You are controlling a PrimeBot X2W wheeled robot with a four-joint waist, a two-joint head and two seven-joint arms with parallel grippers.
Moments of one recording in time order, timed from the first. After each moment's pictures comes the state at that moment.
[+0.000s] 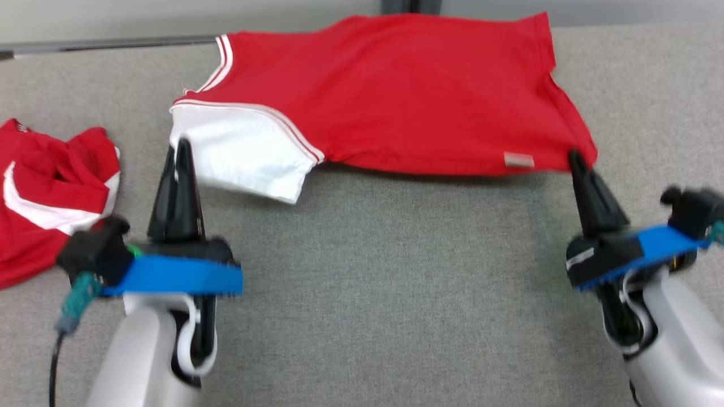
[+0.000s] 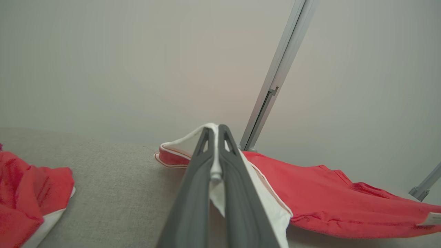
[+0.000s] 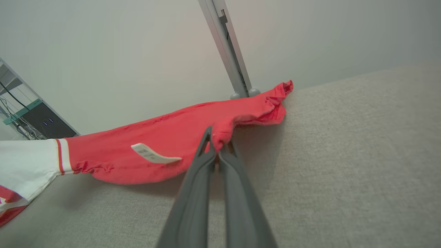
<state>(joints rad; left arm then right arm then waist) -0.36 0.15 -0.18 0.20 -0.47 -0.03 -0.26 -0.50 -0.32 0.30 0.45 0.75 0.13 -0.26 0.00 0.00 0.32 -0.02</state>
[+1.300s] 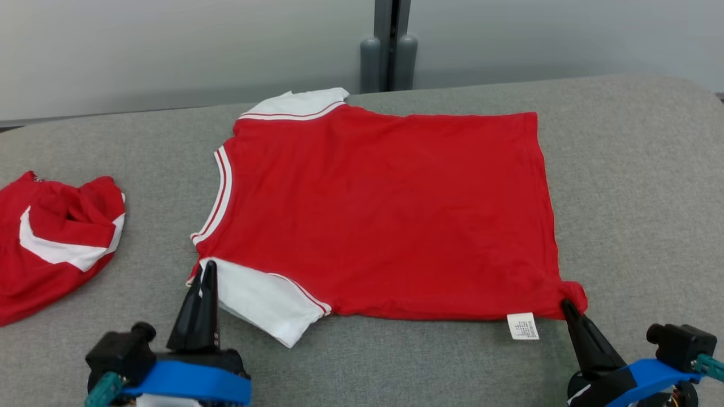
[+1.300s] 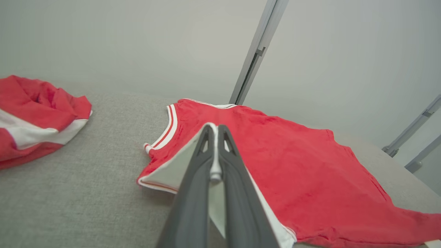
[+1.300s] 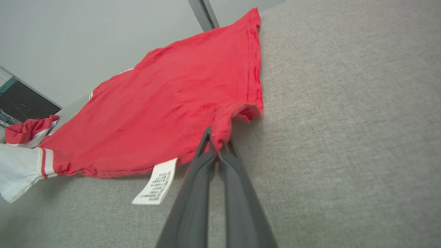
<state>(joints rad) 0.04 0.17 -0.22 0.03 -0.47 -0.01 -0.19 0.02 -0.19 0.10 0.21 0.61 0.13 -0.07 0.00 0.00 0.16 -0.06</state>
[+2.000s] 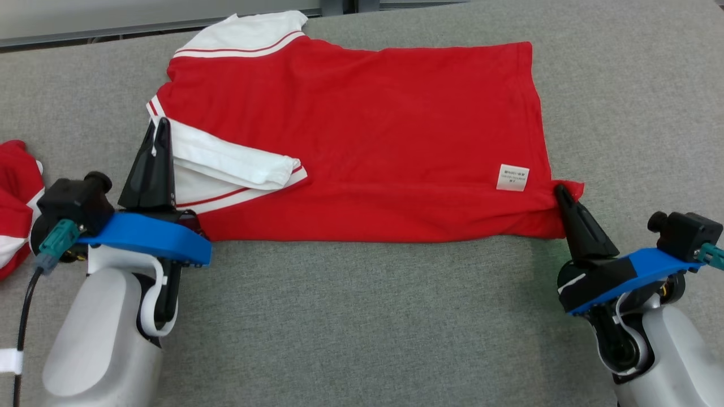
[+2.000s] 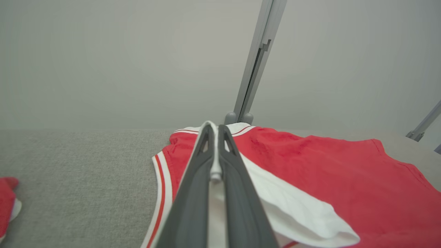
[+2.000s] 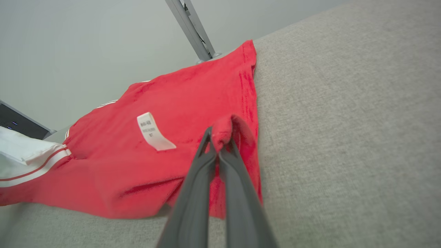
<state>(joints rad) -0.44 0.25 -0.20 0.32 -0.44 -0.06 -0.18 -0.31 -0.20 0.13 0.28 0.66 0.13 -0.05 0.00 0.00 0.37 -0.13</state>
